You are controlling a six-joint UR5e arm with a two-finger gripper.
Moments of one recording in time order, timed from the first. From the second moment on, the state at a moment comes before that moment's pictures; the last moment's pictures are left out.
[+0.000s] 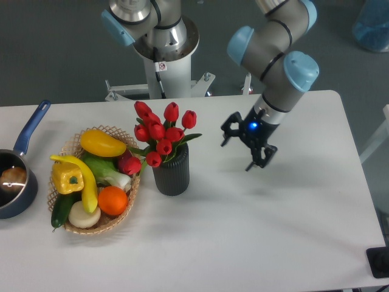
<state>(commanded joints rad) 2.80 -1.78 -1.88 -1.25 1.03 1.67</state>
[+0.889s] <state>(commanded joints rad) 2.79 -1.70 -1.87 -1.49 0.70 1.67</state>
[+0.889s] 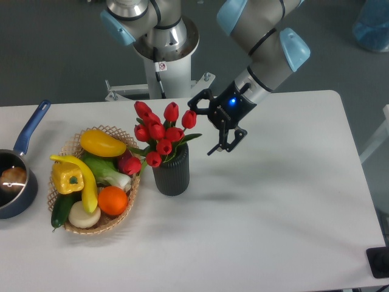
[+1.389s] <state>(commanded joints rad) 2.73 -1.70 -1.88 -1.49 0.60 1.67</state>
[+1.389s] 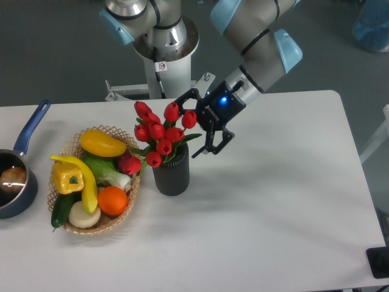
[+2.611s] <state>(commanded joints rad) 2.74 -1.65 -1.88 -1.50 0.59 1.66</state>
